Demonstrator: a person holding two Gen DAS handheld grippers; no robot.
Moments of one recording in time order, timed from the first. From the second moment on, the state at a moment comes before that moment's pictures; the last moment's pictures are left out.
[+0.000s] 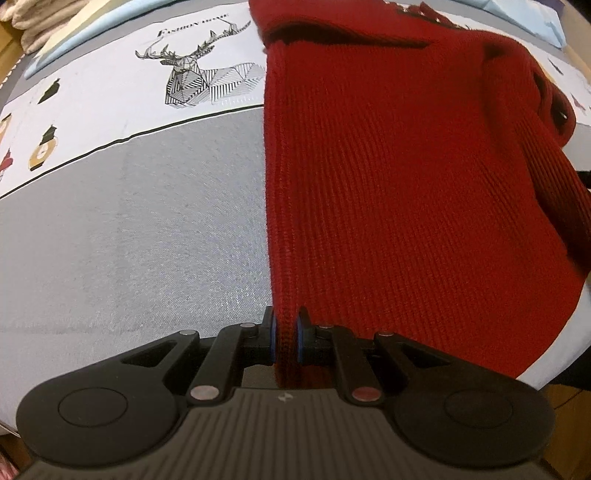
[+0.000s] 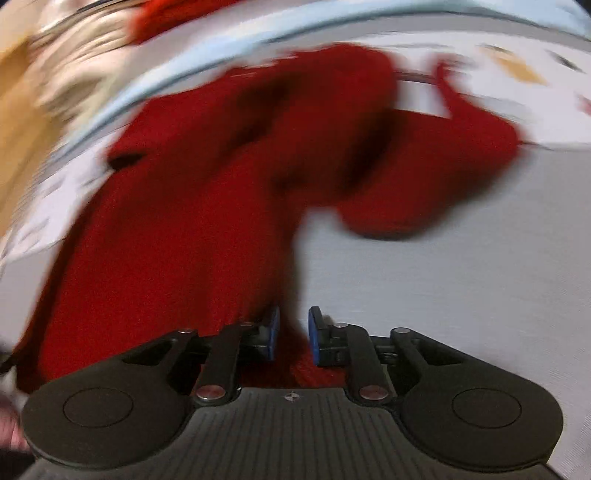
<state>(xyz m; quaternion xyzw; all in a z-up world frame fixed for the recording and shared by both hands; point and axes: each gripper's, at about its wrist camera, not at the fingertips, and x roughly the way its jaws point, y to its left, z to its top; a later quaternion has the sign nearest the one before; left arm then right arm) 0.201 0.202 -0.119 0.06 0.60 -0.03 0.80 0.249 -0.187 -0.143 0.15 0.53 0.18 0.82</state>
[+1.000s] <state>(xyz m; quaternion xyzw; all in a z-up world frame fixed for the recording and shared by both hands) 0.204 0.202 -0.127 0.06 0.60 -0.03 0.80 0.254 -0.141 -0.145 0.29 0.51 0.16 0.79</state>
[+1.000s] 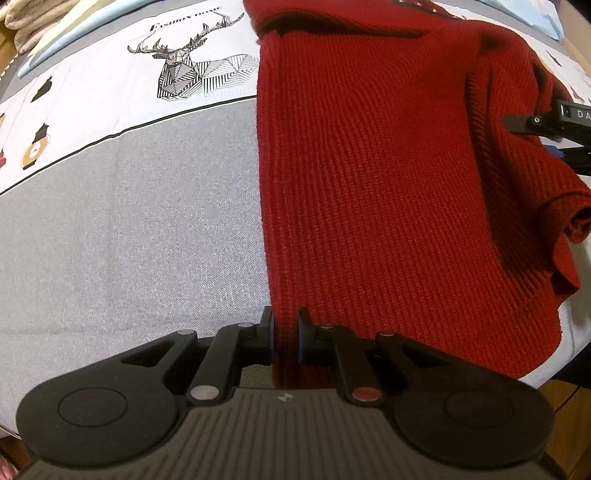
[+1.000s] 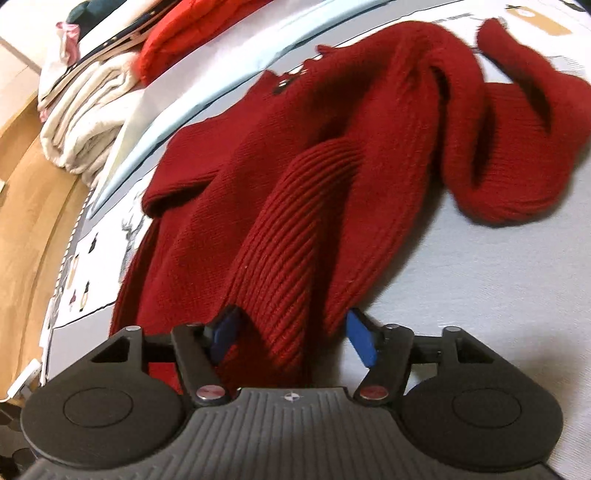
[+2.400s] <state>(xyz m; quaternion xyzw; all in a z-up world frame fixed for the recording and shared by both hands) 0.172 0.127 -0.113 0.13 0.60 -0.07 0.79 0.214 -0.340 -0.111 0.09 0.53 0.05 0.84</state>
